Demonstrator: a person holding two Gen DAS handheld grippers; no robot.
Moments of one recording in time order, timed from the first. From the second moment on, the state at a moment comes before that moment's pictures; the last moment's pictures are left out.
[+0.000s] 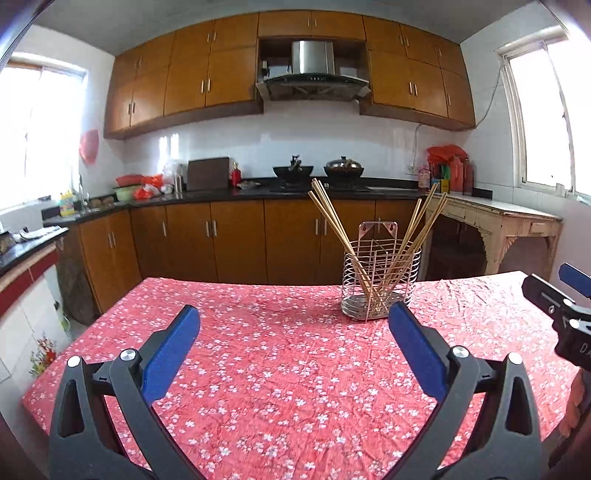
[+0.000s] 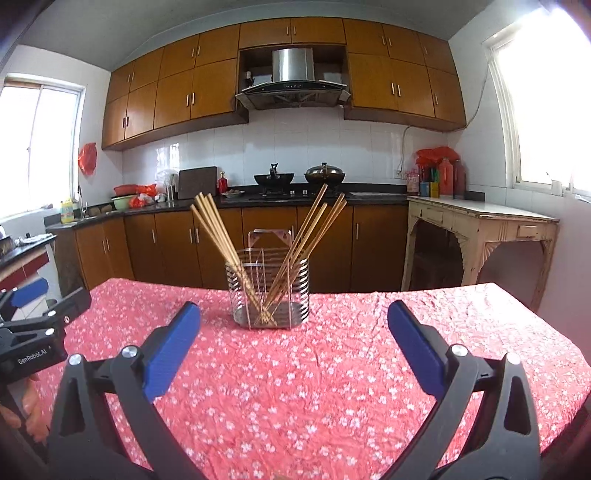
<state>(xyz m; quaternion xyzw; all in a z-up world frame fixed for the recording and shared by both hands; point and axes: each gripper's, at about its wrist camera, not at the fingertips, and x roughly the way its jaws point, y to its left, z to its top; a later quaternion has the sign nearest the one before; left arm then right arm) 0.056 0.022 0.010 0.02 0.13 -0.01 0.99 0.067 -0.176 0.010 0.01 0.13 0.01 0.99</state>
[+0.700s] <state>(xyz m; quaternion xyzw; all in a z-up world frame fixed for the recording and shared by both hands) 0.045 0.023 -0.010 0.01 0.13 0.00 0.99 0.051 -0.177 -0.017 0.01 0.10 -0.01 0.99</state>
